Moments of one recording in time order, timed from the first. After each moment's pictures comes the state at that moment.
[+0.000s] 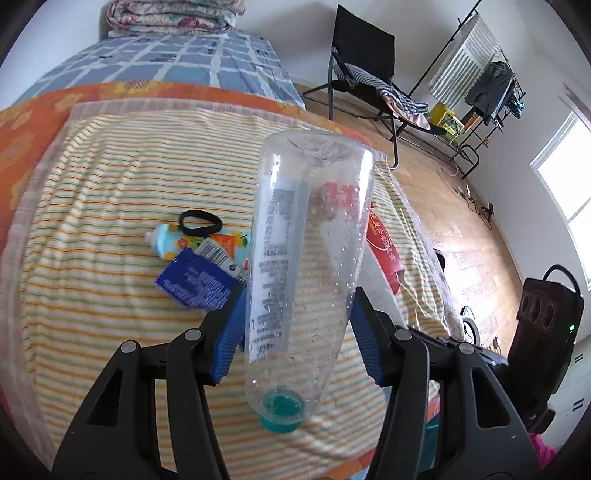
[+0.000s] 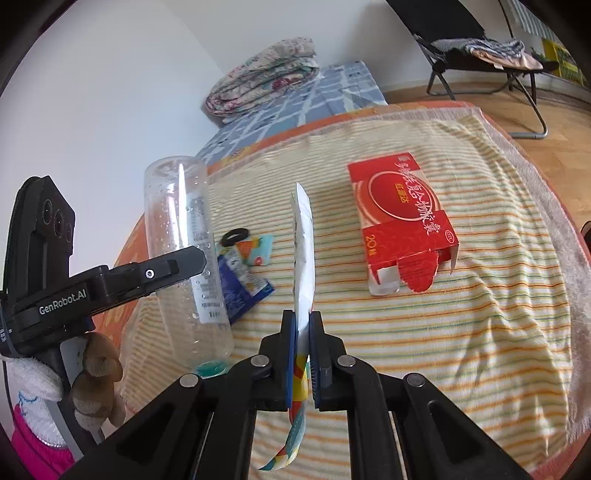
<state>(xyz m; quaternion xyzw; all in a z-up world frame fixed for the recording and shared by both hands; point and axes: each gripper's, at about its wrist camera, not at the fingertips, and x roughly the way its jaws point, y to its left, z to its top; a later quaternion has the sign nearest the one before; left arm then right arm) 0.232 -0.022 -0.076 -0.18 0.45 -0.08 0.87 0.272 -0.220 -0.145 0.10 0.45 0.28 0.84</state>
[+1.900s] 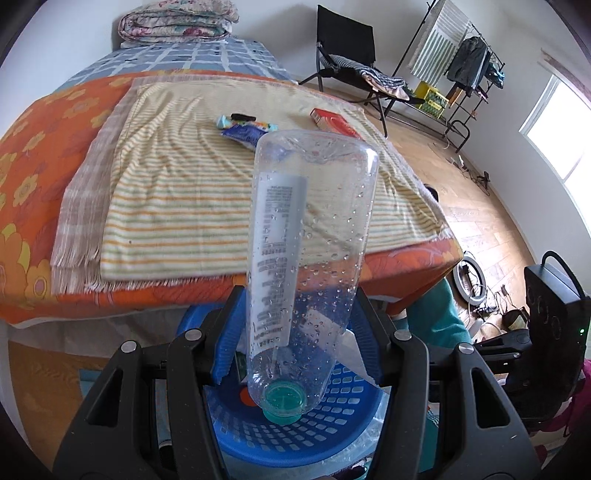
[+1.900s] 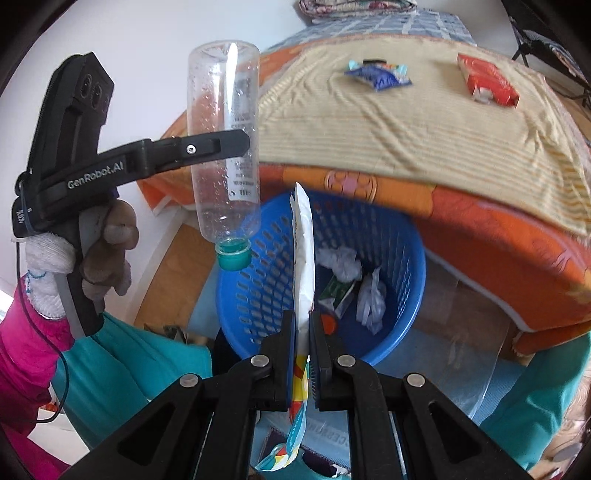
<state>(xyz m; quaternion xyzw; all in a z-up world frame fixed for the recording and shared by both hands) 0.001 -0.023 -0.085 -0.13 0.45 -0.08 0.88 0.023 -0.209 -0.166 -0.04 0.55 0.39 0.74</state>
